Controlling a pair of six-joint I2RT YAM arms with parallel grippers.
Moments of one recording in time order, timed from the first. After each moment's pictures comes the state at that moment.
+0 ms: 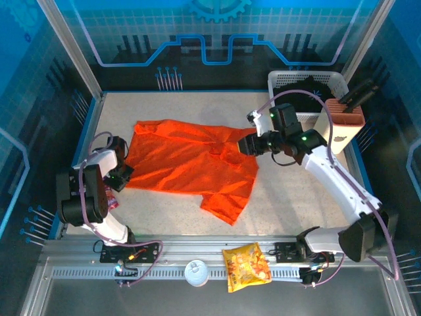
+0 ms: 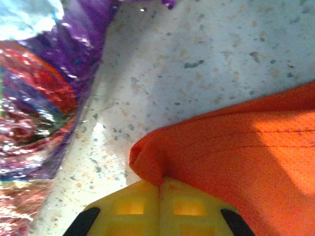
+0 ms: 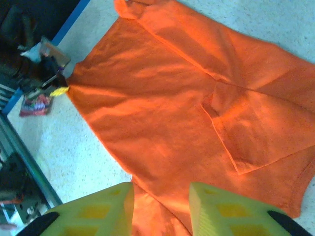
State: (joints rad) left arm 0.21 1.61 0.85 -0.72 -0.17 -0.94; right arm 0.44 1.29 1.27 -0.76 -0.42 0.09
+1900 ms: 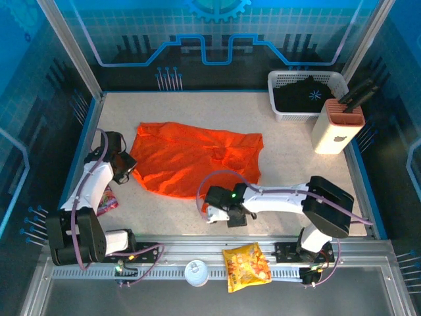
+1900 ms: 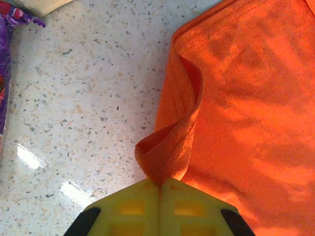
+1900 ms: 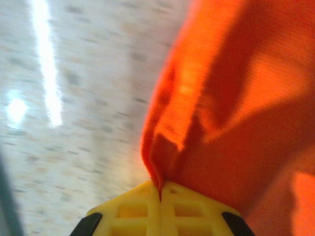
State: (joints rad) left arm 0.16 1.26 0.84 -0.74 -0.01 -0.79; right arm 1.11 1.60 0.92 -0.79 0.18 -0.52
